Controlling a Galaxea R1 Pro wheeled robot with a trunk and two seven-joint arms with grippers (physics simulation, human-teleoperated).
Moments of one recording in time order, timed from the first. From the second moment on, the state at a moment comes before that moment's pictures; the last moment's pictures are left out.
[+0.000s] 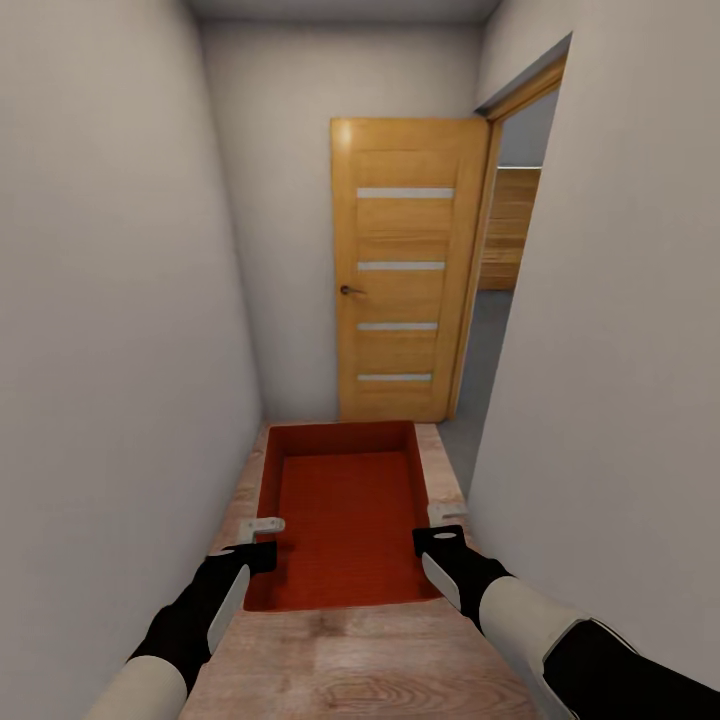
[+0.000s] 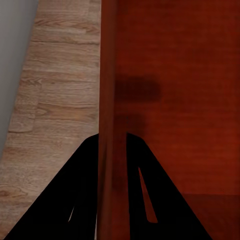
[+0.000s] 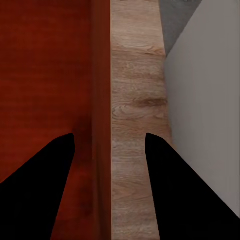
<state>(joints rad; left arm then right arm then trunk) -0.55 -0.04 -0.06 -0.78 0.14 0.47 0.14 -0.86 0.13 0.58 -0.20 -0.47 0.16 -0.34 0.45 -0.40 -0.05</state>
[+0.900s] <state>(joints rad) -0.55 -0.04 -0.06 -0.78 0.14 0.47 0.14 -0.86 0.13 0.58 -0.20 -0.47 0.16 -0.34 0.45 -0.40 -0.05</state>
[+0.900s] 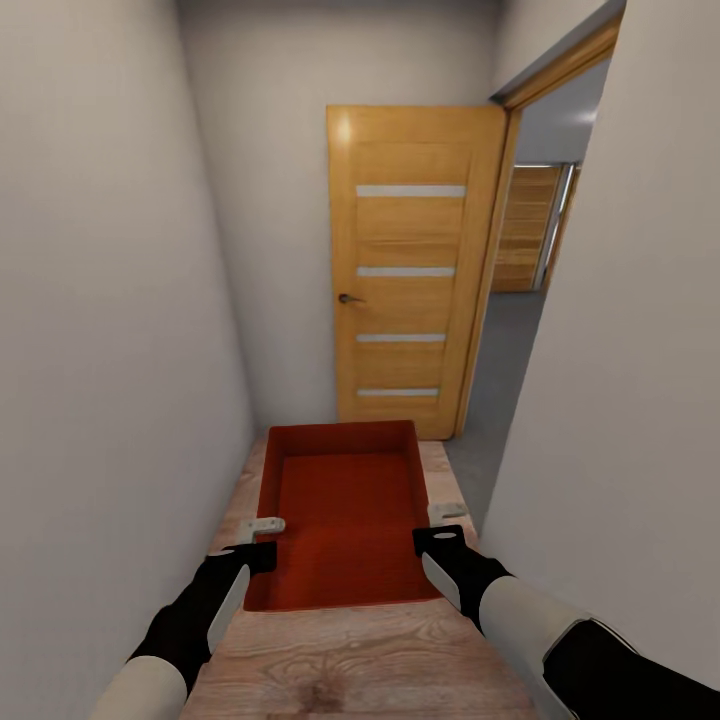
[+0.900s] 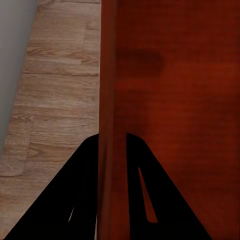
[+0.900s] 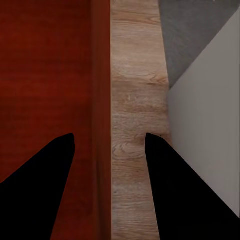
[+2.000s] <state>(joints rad) -0.55 -0.04 -0.06 -0.78 0.14 0.47 0.14 -0.86 0.13 0.57 -0.20 -0.47 0.16 -0.34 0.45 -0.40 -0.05</state>
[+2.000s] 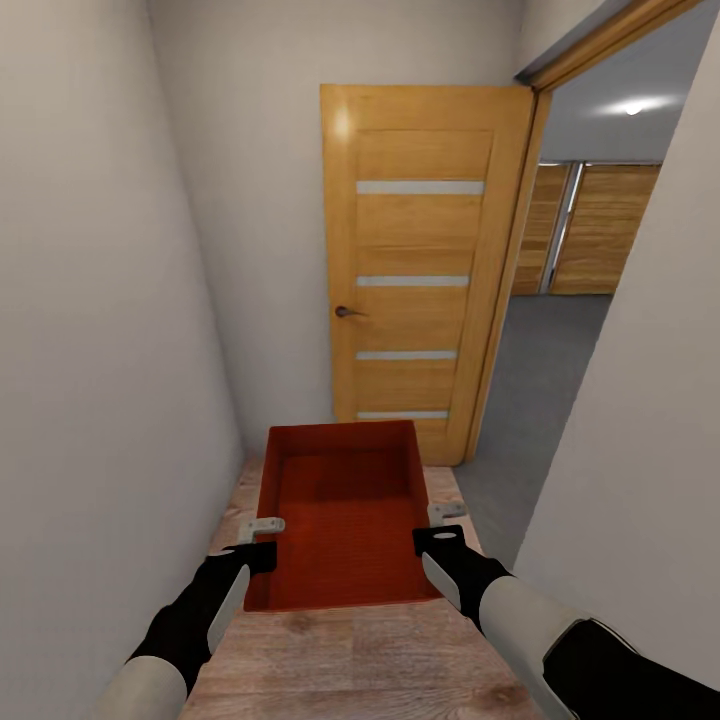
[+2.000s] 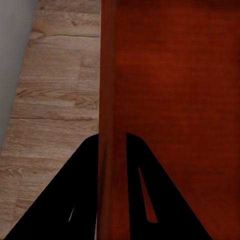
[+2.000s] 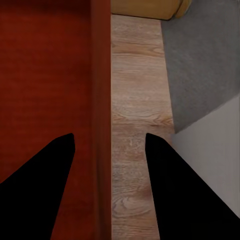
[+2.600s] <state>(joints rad) -0.55 -0.04 -0.06 -0.79 0.14 0.47 0.14 -0.86 0.13 0.57 -0.20 -0.47 0.16 -0.34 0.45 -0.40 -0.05</state>
